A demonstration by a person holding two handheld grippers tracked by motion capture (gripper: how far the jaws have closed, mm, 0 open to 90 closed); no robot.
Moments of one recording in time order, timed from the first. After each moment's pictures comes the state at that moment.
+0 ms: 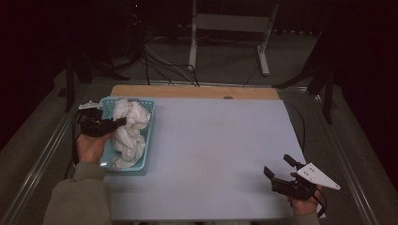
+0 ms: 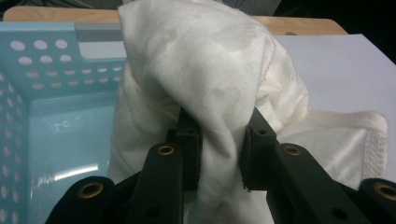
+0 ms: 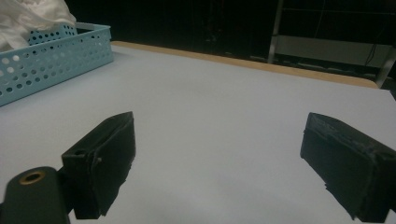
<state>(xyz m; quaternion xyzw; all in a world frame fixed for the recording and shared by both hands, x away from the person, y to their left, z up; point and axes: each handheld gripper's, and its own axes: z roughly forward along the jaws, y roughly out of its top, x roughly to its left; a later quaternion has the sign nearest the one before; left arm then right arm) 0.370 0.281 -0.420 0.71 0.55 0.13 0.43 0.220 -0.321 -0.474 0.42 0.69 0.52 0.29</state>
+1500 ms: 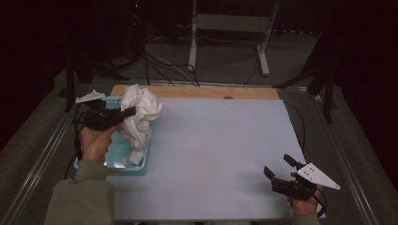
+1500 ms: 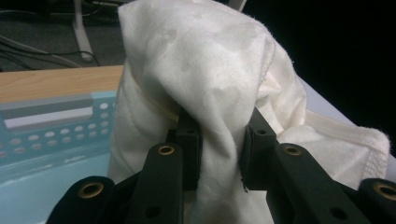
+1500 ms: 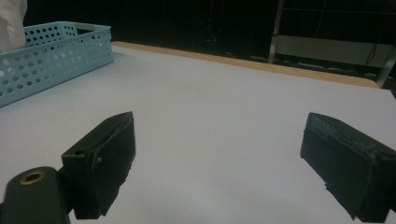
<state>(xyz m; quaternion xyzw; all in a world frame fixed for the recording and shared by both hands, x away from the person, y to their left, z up) 0.361 0.253 -0.374 0.70 0.48 0.12 0.51 0.220 -0.321 -0.474 0.42 0.68 0.52 0.29</state>
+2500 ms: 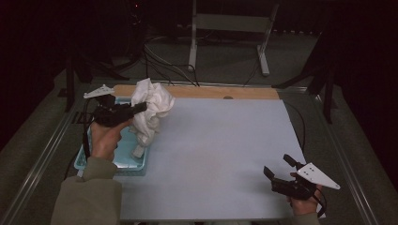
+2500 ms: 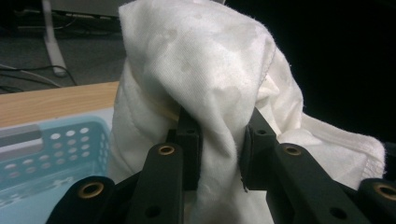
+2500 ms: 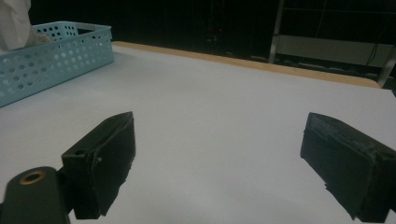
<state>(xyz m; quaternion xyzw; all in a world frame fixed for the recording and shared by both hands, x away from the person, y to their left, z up) 0.363 0.223 -0.357 0.70 0.44 0.11 0.55 0.221 -0.321 -0.474 0.42 0.69 0.52 0.29</state>
